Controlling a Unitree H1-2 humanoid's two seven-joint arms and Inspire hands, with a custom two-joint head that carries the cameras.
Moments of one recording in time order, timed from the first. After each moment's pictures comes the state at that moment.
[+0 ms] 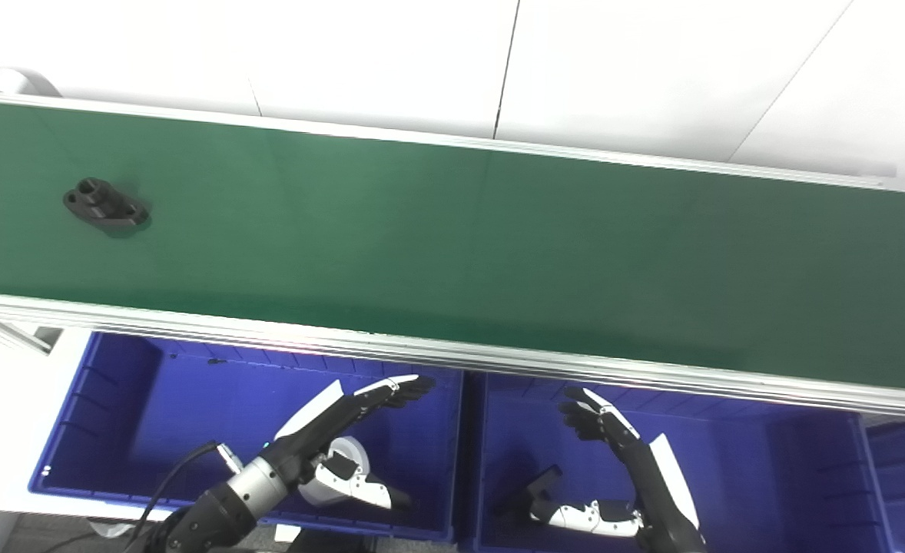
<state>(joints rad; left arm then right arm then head) 0.27 0.35 -0.48 0.16 0.11 -0.43 -0.19 0.53 -0.20 0.22 -0.05 -0.31 -0.33 -0.01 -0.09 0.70</state>
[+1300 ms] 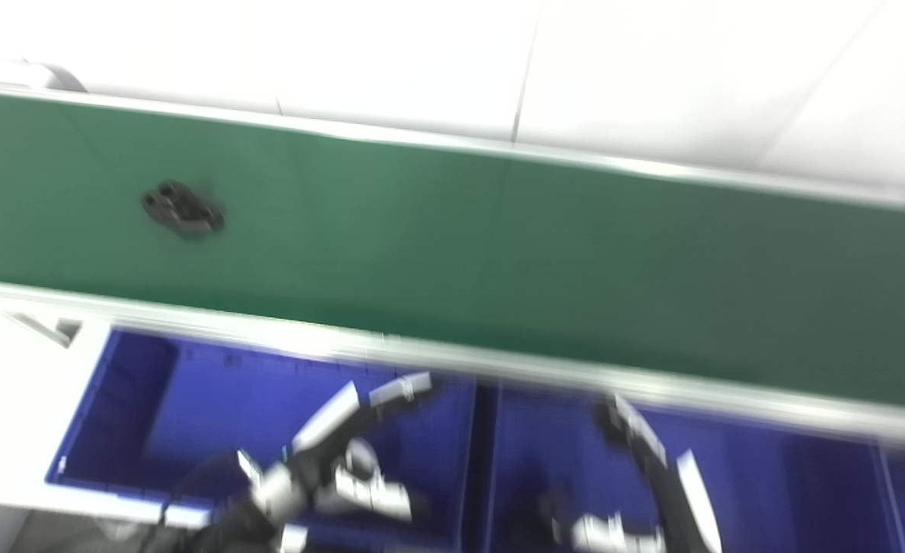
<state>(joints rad) 0.25 0.34 -0.57 0.20 0.12 -0.43 -0.04 0.52 -0.21 0.18 0.03 -0.26 -0.41 -0.02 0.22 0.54</state>
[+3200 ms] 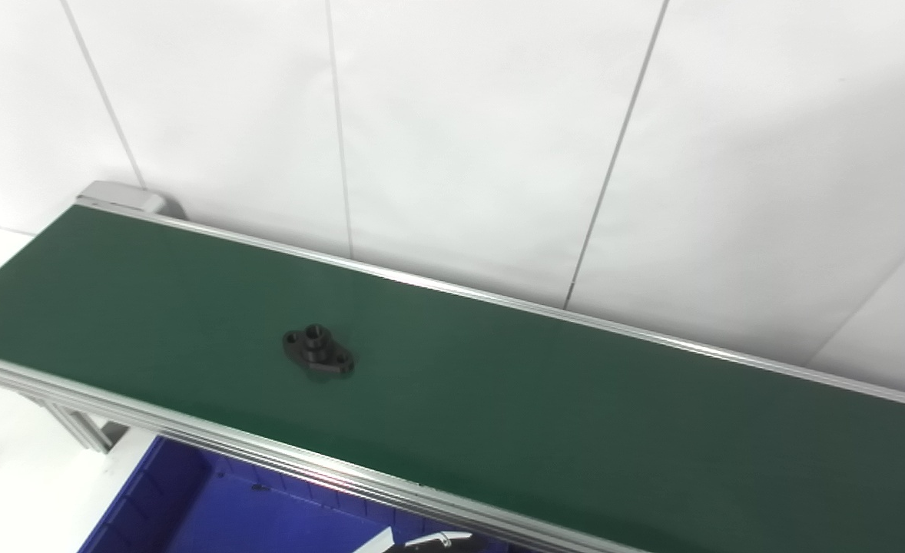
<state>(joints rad) 0.25 0.37 -0.57 0.15 0.12 -0.43 -0.03 0.52 -0.19 0.18 -0.02 -0.28 -0.41 -0.03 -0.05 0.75</state>
